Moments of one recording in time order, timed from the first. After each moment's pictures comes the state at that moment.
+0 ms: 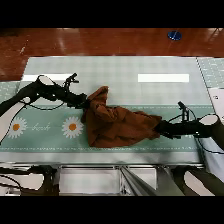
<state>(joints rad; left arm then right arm) -0.10 -1.61 1.05 0.74 -1.14 -1.14 -0.16 -1.05 0.39 -0.85 1.01 1.28</state>
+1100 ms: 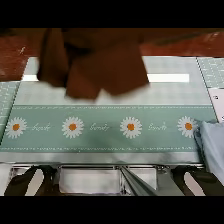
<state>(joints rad) 0.35 -0.71 1.47 0.72 -1.00 -1.21 -0.11 -0.78 1.79 -1.15 1.31 1.37</state>
